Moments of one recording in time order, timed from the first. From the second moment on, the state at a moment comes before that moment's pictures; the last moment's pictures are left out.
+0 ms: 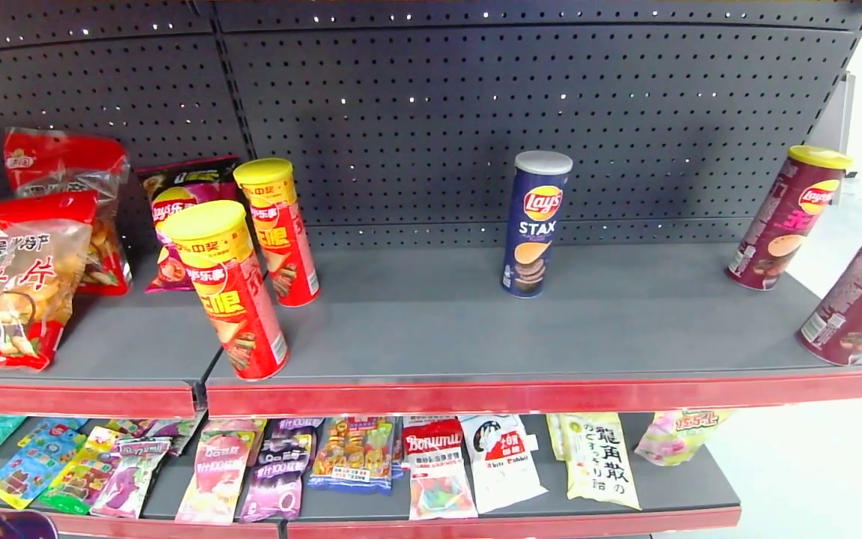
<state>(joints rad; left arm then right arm) -0.31 0.14 -0.54 0.36 0.10 0.24 0.03 0.24 -0.27 0.00 0.15 -0.11</state>
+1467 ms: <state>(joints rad) -0.30 0.17 -0.56 0.36 0.27 0.24 0.27 1.90 -1.16 -0.55 0.32 -0.11</state>
